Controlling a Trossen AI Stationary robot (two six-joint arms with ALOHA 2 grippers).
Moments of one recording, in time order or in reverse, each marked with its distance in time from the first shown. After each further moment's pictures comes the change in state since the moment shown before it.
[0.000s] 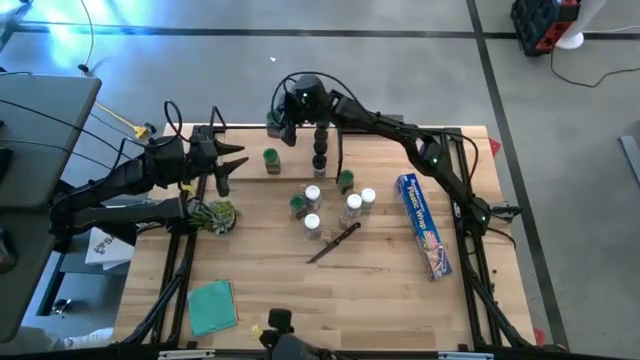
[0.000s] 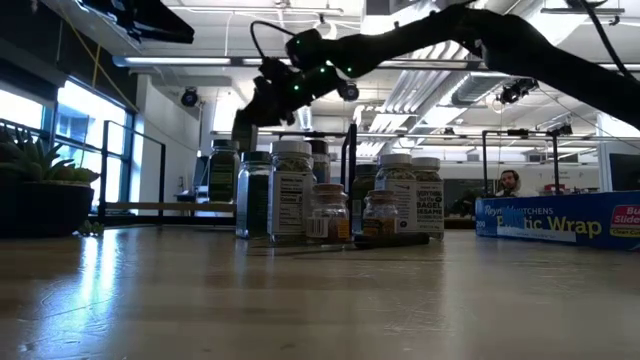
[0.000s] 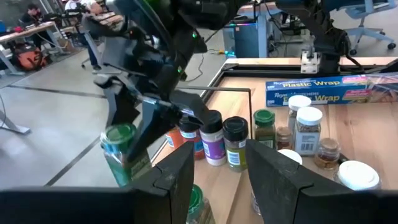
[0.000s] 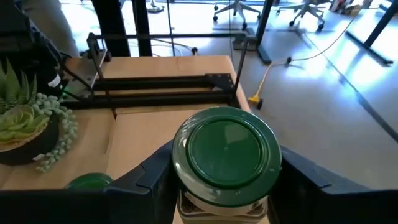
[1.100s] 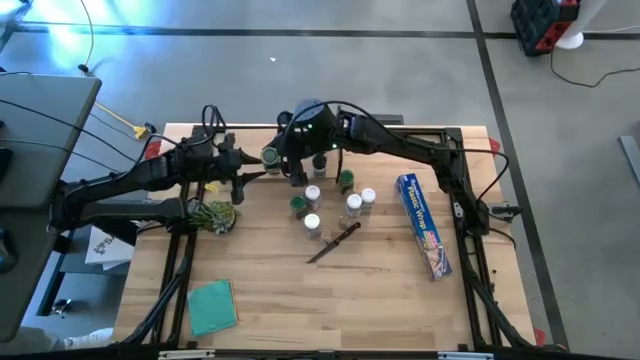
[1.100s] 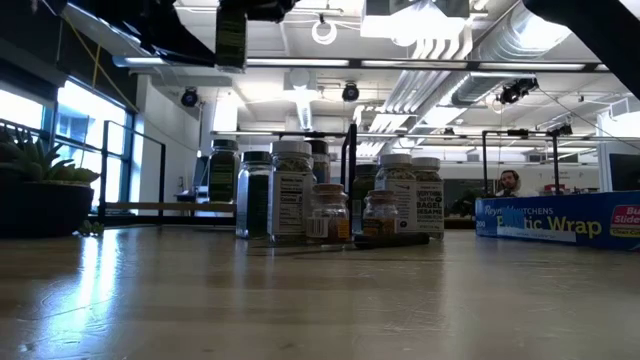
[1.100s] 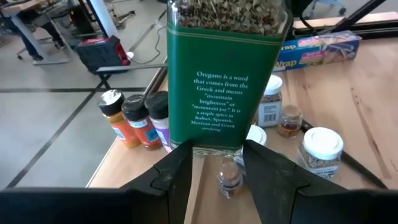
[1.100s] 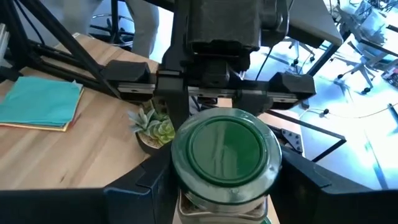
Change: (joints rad) left arm 0.000 0.181 -0.035 0.080 0.166 0.064; right arm 0.299 -0.280 0.000 -0.300 0.078 -0.213
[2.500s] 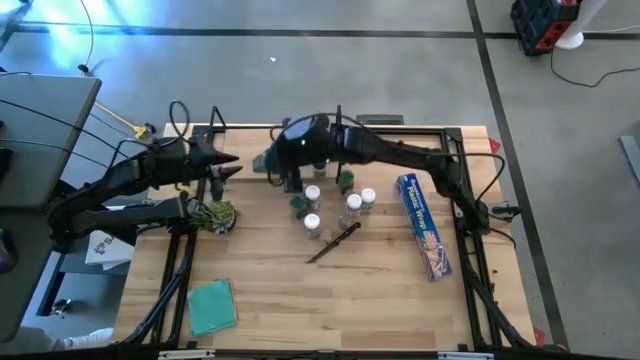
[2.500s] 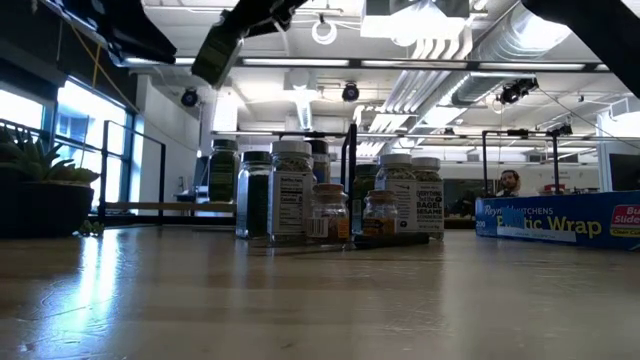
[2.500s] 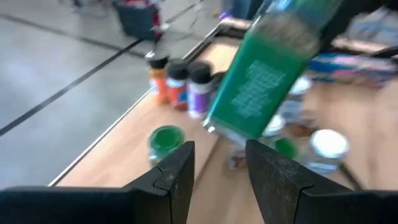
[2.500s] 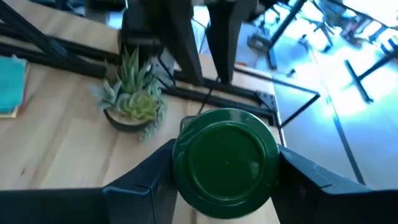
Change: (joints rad) left arm 0.049 -0.186 0.051 -0.293 -0.104 -0.251; right arm 0.041 0.028 0.000 -0.049 0.246 0.057
